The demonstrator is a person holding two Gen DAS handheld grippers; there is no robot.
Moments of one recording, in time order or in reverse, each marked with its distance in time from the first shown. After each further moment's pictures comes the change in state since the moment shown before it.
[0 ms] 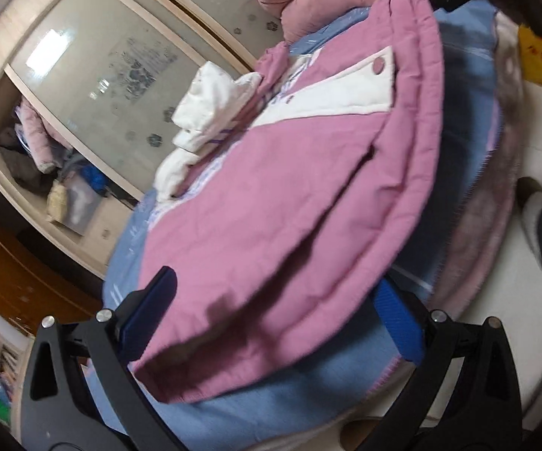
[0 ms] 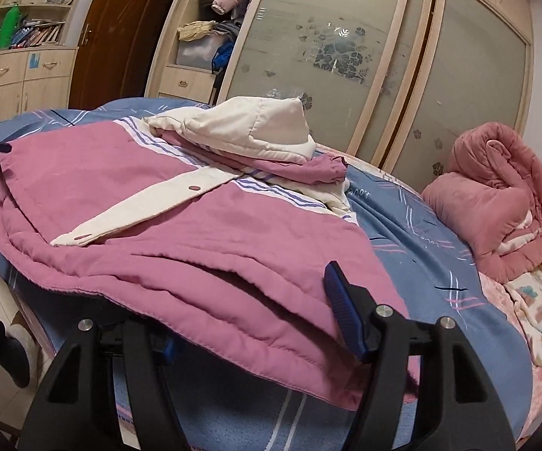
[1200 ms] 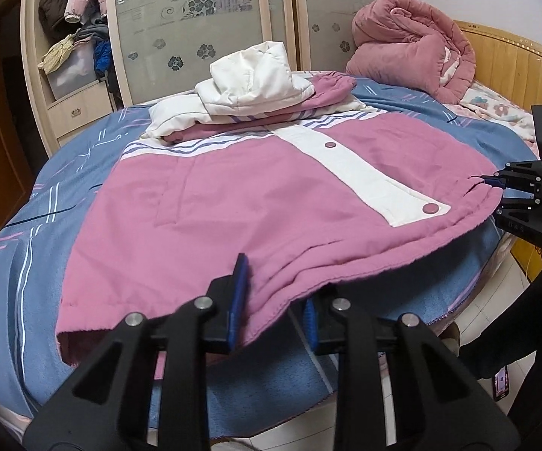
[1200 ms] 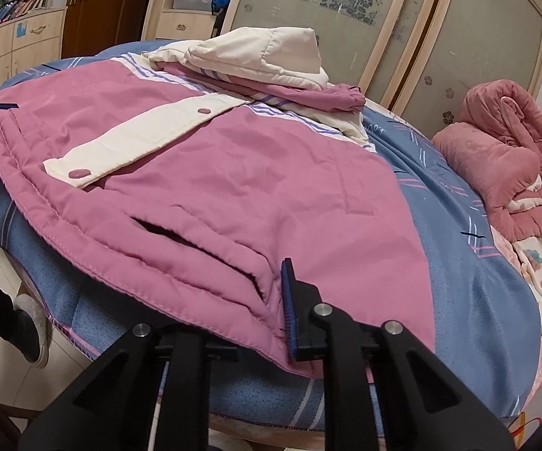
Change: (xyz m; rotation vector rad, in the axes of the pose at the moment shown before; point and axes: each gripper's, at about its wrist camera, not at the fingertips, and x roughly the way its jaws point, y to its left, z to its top) left arm 0.015 0.059 0.020 -0.645 0.047 -0.247; right arm 0.025 0.017 -0.027 0.022 0.241 0.015
